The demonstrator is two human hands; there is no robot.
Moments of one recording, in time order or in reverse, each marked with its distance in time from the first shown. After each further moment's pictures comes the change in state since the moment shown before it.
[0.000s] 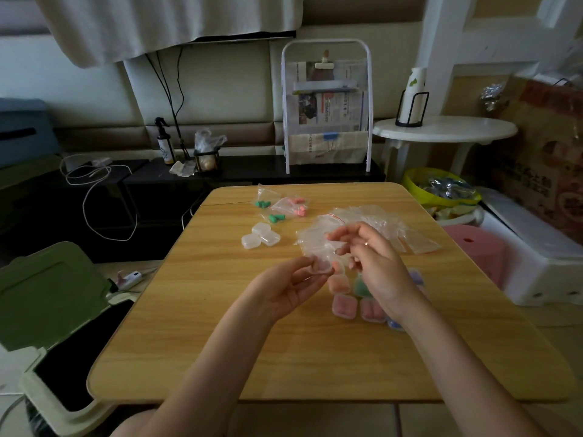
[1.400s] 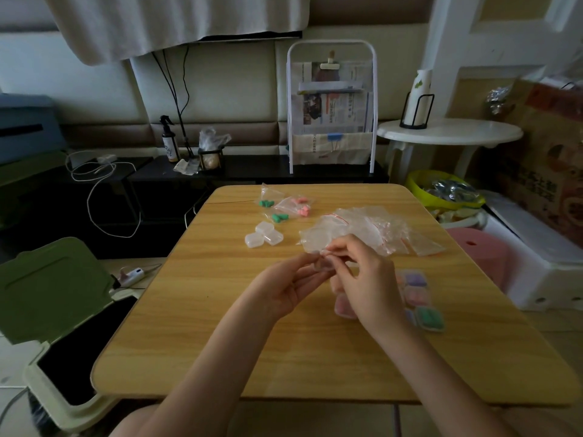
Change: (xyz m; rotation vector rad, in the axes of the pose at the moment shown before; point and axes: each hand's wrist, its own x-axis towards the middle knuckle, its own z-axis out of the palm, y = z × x) left_hand -0.003 0.004 0.000 0.021 0.016 0.007; right_hand -0.009 0.020 0.018 -0.649 0.193 -0.527
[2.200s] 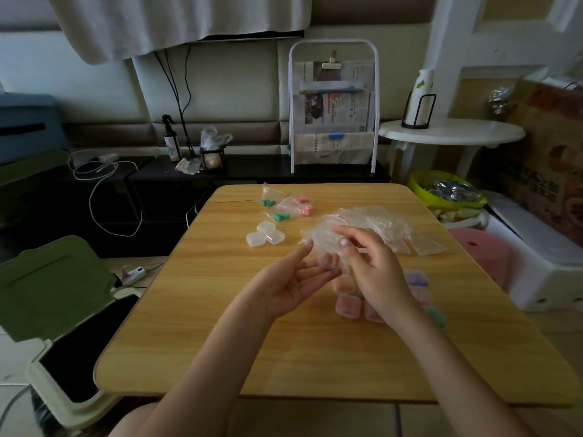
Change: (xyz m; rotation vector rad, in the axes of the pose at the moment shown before) left_hand 0.001 0.002 -0.003 -0.053 -0.093 -0.064; right_hand 0.010 0.001 -0.013 0.322 -0.138 0.343
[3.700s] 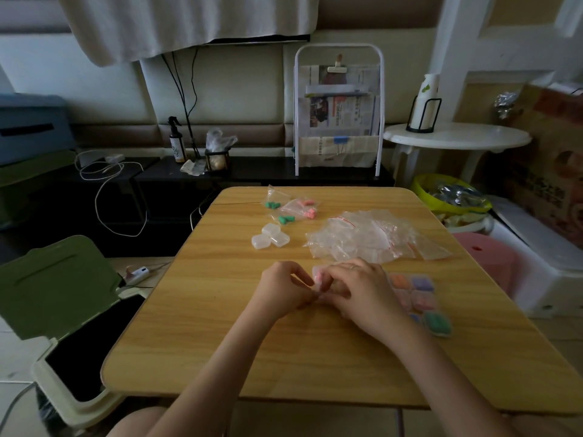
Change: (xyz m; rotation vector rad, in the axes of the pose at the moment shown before) left_hand 0.010 -0.007 -0.027 1.204 0.369 0.333; right_hand -0.004 0.007 0.011 -0.679 -0.366 -0.066
